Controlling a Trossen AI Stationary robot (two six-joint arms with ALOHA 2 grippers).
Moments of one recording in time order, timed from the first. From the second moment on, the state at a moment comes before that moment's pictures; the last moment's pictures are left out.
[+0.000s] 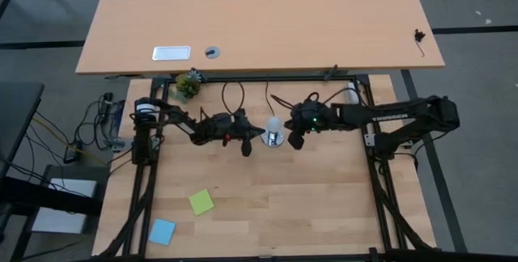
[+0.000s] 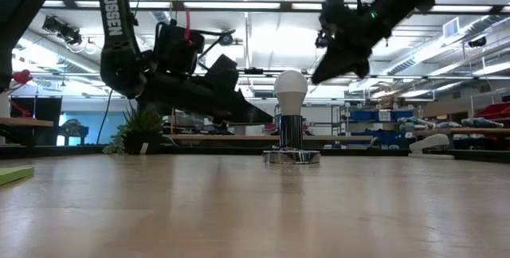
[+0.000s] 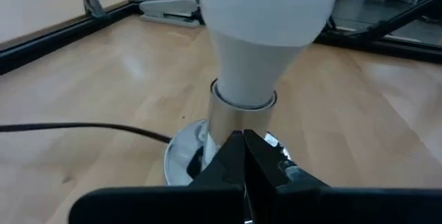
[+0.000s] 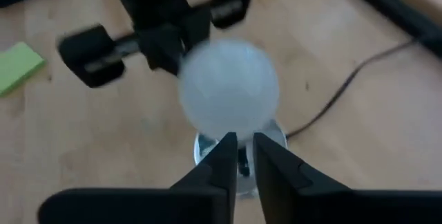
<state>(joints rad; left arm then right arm) 0.22 1.95 0.62 1.13 0.08 -0.11 -0.14 1.31 0.79 -0.18 0.14 0.30</state>
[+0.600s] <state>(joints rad) 0.23 2.06 0.70 1.09 0.12 -0.13 -0.16 1.47 1.18 -0.48 0.13 0.21</state>
